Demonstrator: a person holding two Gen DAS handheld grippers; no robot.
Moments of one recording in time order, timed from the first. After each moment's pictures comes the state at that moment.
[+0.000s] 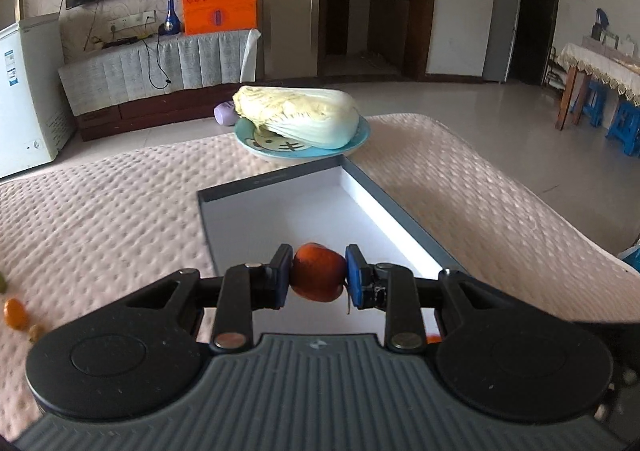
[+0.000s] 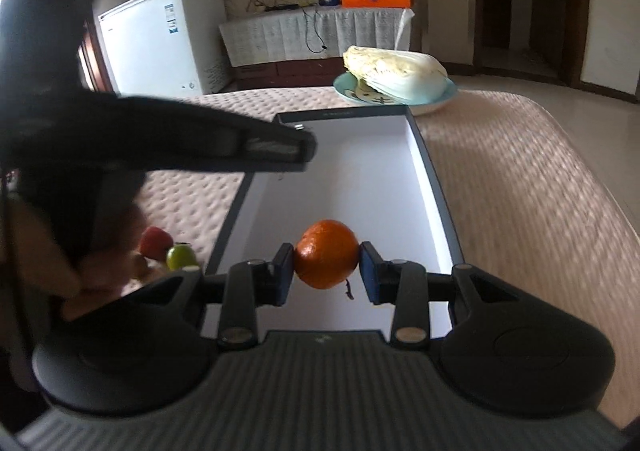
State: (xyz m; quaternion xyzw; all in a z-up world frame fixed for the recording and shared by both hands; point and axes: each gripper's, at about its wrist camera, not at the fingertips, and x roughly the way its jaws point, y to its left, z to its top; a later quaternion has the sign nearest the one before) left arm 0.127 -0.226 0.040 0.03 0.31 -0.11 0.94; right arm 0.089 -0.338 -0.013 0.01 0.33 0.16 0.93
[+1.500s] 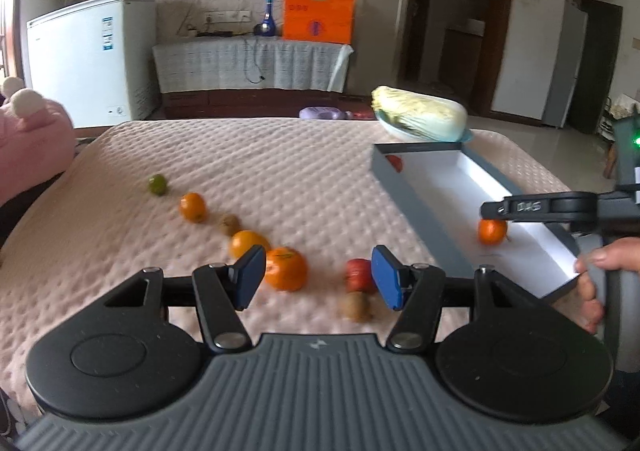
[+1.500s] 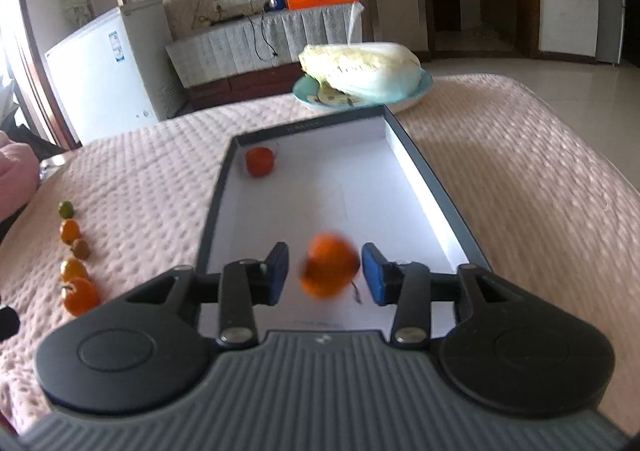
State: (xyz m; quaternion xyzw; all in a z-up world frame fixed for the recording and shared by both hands) left arm -0.025 -0.051 0.034 -0.03 0.28 -0.01 0.96; right arm 0.137 -0.307 -0.023 0.06 0.31 0.09 0.94
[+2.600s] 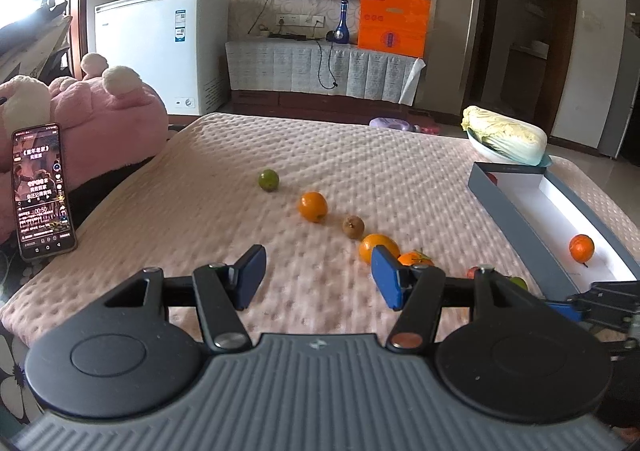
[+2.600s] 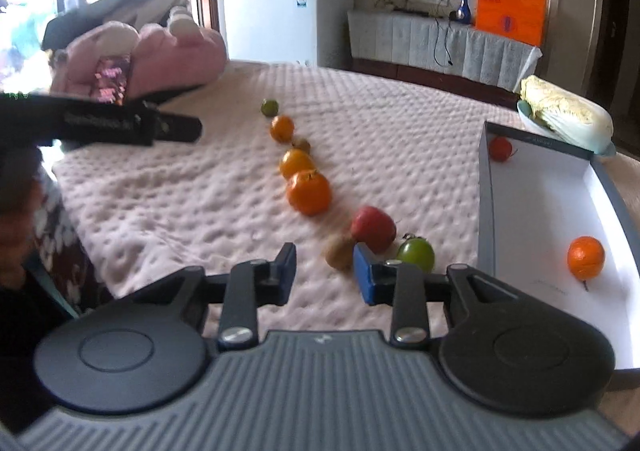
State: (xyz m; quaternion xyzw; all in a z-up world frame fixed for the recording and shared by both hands) left arm -0.044 0.023 0.038 -0.06 0.27 0.08 0.96; right arm 0.051 -0.185 -0.027 -0.10 0.30 0.30 0.90
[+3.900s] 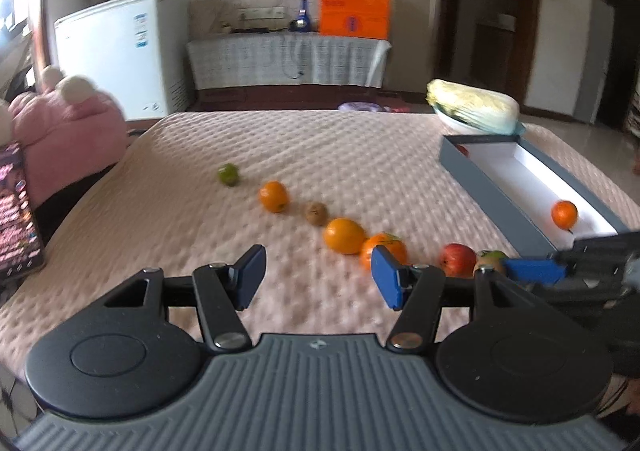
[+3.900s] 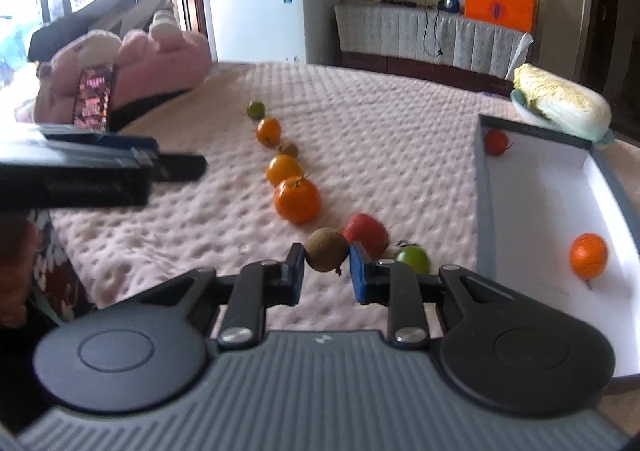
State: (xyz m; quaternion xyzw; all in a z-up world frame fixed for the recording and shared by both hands) left arm -0.027 -0.001 0.026 -0.01 0.28 0.03 0.96; right arm 0.058 -0.196 -0.018 -0.07 0.30 0.29 0.90
